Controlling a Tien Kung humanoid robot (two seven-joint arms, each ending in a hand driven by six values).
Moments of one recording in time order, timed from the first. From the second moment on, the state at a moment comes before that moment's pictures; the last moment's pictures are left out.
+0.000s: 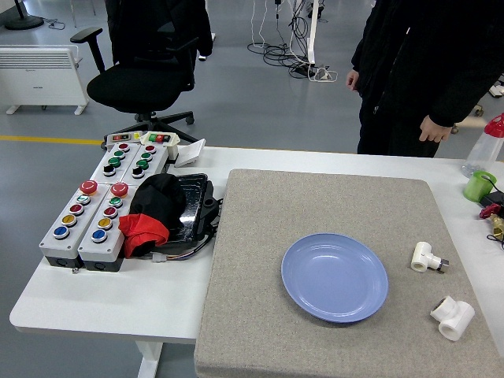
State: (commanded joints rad) left arm -0.24 0.01 -1.25 -0.29 1.72 0.03 0.52; right arm 0.04 -0.29 1.71 1.37 -0.41 -0.14 0.16
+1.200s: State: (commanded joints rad) left arm -0.25 0.01 -1.25 -0.29 1.72 0.03 0.52; right arm -0.05 -0.44 1.44 1.61 -1.10 -0.11 -0.10
